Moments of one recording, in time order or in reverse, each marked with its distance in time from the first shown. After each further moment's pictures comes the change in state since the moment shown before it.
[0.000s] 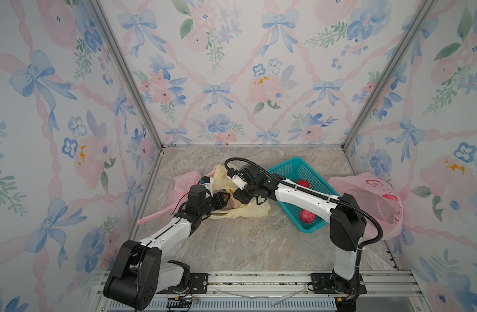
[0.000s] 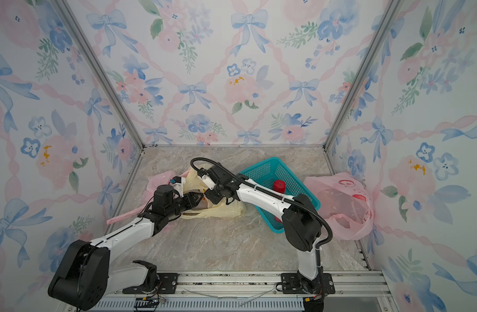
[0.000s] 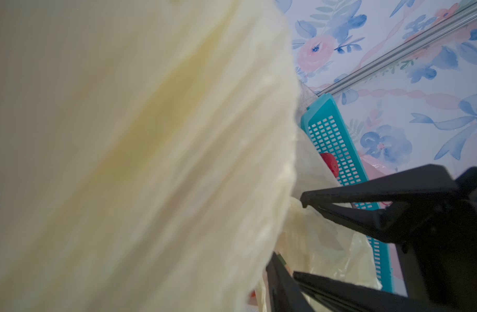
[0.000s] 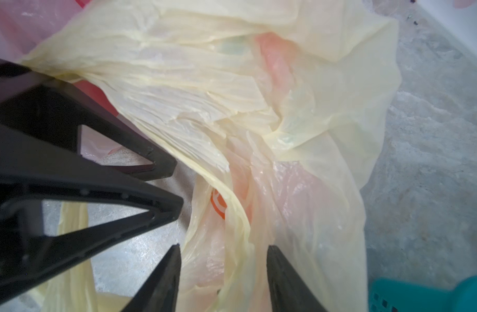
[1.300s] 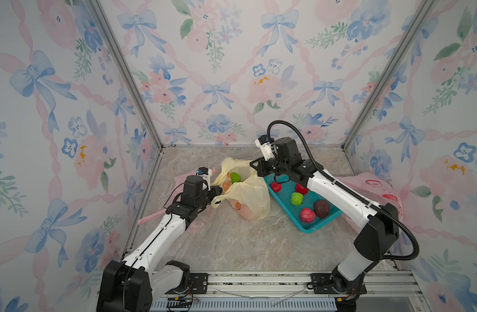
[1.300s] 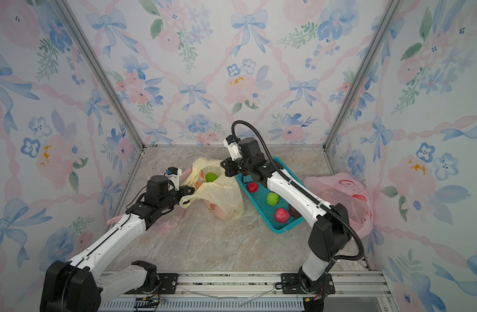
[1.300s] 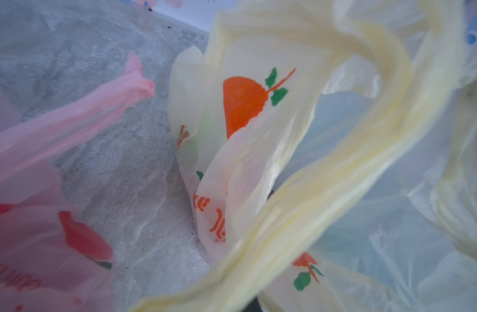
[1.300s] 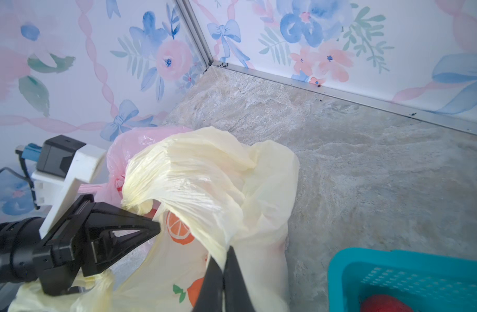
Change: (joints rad) left arm 0.035 -0.177 0.212 -0.462 -0.111 0.227; right arm -0.250 -0.240 -0.054 0.172 -0.270 0.340
